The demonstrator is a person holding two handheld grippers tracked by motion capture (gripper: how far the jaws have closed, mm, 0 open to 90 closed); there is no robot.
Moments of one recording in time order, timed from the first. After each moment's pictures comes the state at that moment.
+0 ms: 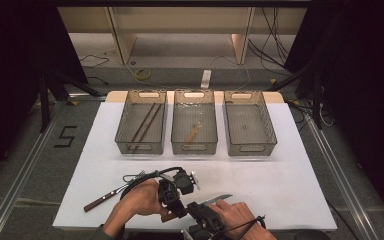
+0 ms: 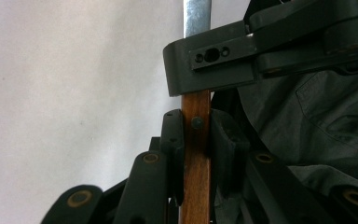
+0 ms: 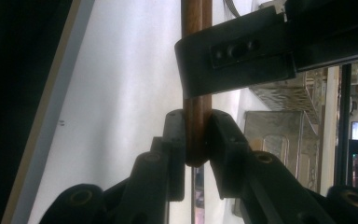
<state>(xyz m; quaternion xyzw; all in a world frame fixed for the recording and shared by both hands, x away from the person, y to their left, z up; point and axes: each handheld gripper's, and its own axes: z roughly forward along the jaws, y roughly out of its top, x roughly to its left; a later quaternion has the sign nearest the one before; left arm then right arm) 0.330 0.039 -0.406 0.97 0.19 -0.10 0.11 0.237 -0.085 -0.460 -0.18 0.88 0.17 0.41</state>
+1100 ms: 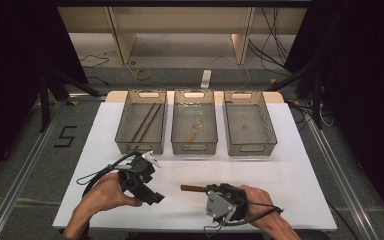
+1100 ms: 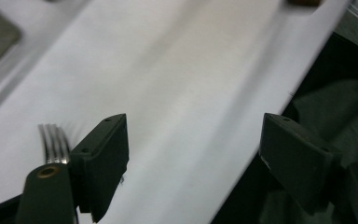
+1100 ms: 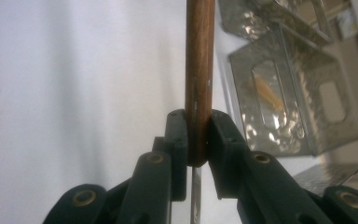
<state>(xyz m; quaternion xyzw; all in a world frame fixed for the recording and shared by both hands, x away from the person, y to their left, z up) 0.342 0.135 -0.387 0.92 0.33 0.01 0.23 0.286 -0.138 -0.424 0.00 0.91 0.24 0.33</state>
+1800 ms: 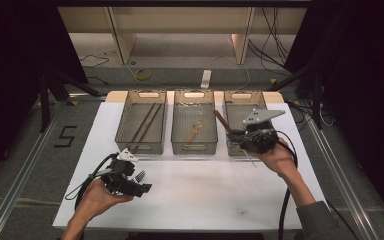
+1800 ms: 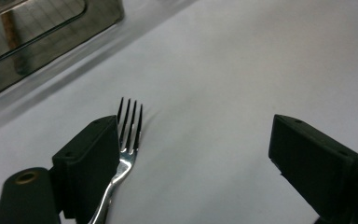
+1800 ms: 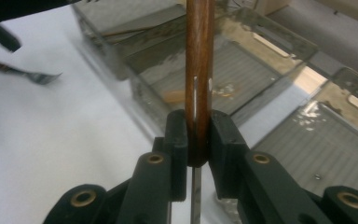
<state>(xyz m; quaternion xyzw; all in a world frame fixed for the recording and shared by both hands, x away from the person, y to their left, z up) 0.348 0.183 -0.423 0.86 0.42 0.08 0.29 0.413 -0.209 -0.342 0.30 0.85 0.40 0.18</state>
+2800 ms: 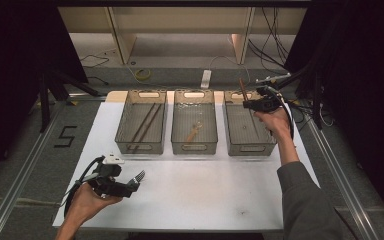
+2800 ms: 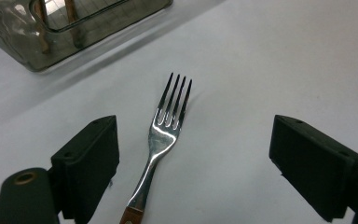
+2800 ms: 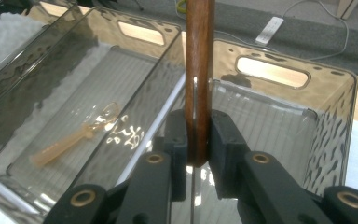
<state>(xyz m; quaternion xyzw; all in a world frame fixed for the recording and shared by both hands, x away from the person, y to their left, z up) 0.341 0.212 -0.431 0.84 0.45 0.12 0.29 0.543 -0.251 -0.353 0.50 0.77 0.36 0.17</state>
